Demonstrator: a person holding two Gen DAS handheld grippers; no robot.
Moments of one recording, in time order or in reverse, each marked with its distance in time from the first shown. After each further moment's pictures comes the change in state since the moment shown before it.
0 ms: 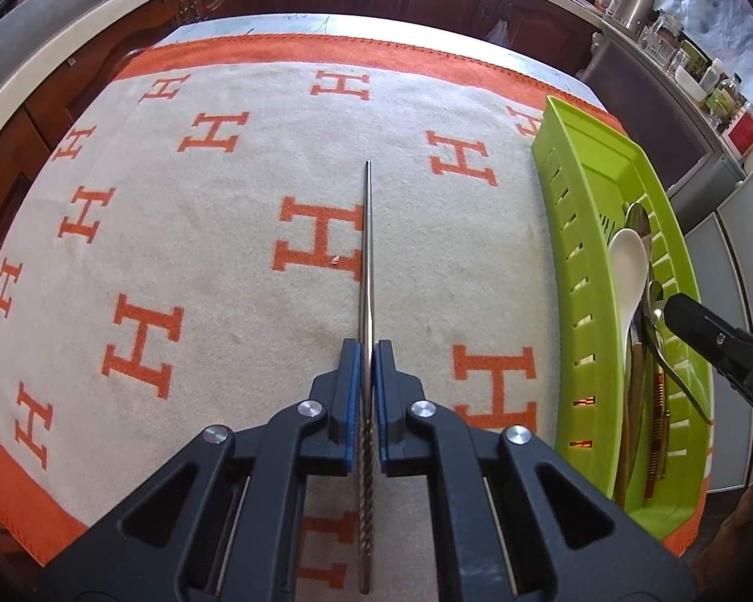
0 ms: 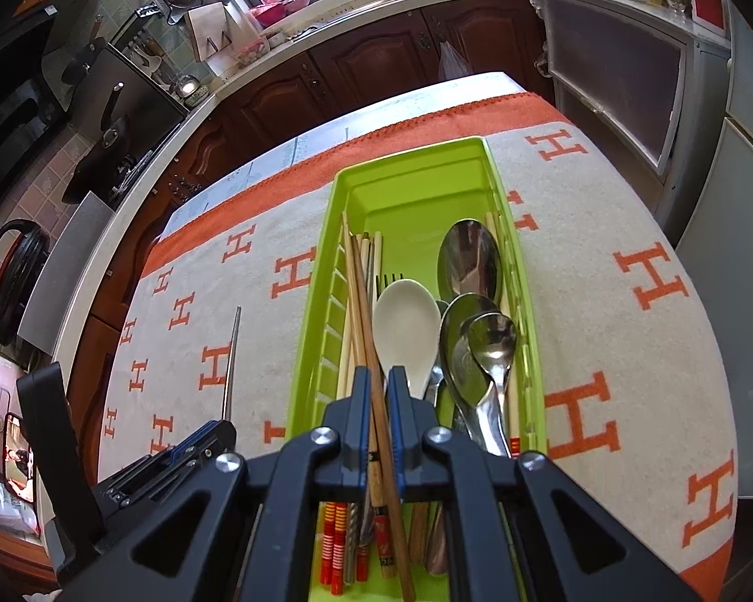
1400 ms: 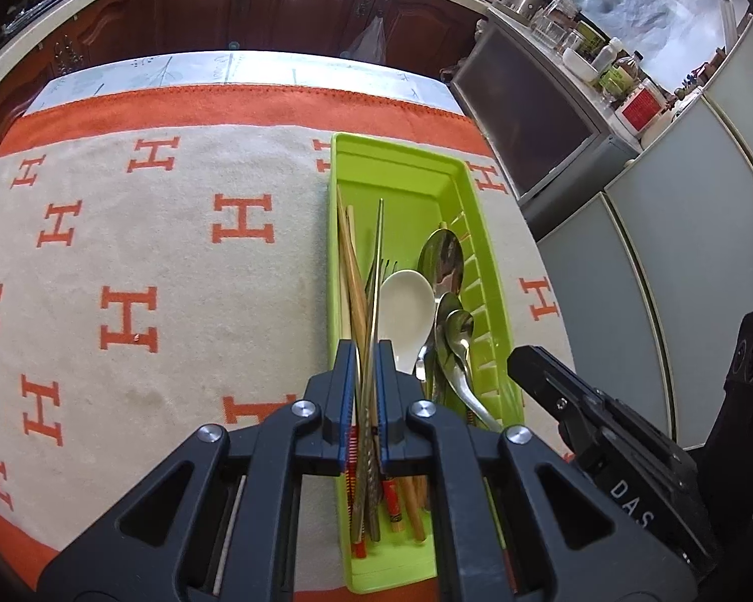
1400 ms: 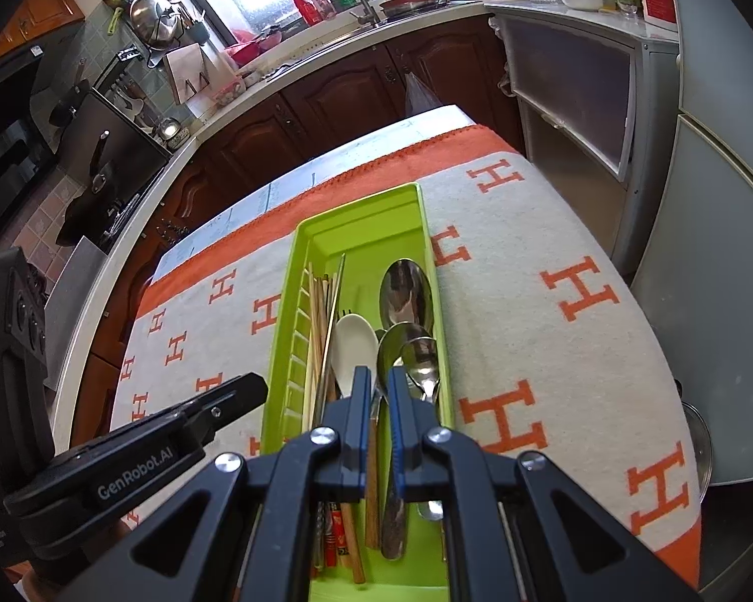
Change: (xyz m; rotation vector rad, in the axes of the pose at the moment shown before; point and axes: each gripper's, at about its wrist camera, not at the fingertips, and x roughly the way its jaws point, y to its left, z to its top) left arm -0.037 -0.102 0.039 0.134 0.030 -0.263; right arm -0.036 -0.027 0.003 0.073 -0.079 -0.024
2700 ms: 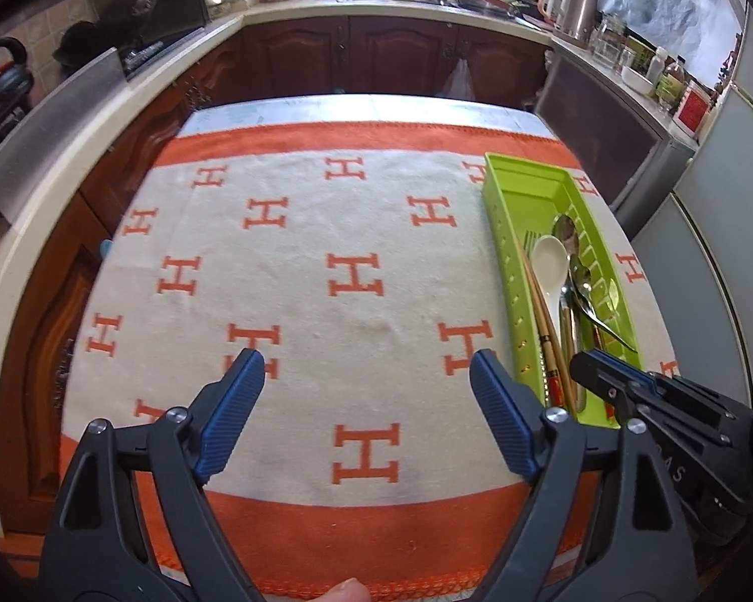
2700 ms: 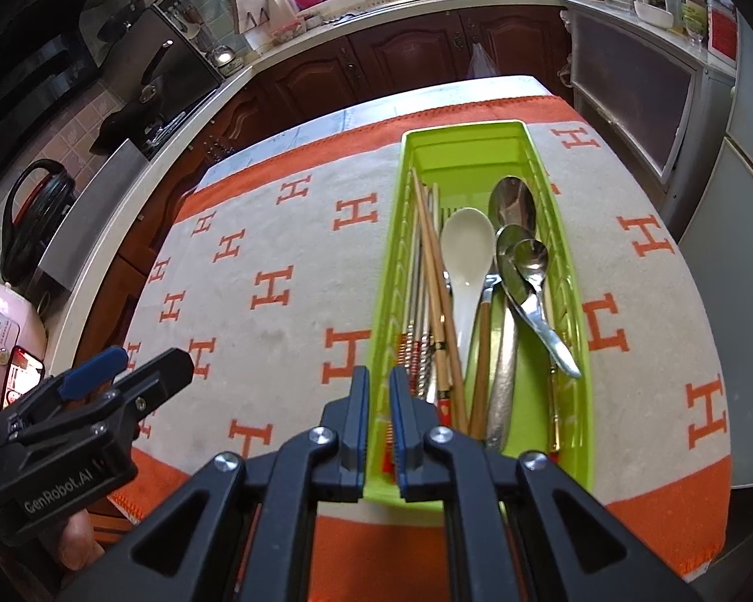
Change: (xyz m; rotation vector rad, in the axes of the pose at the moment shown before) left arm -0.121 0.073 -0.074 0.031 -0.158 0.316; right arm -0.017 0.076 -0.061 -0.176 0.104 0.026
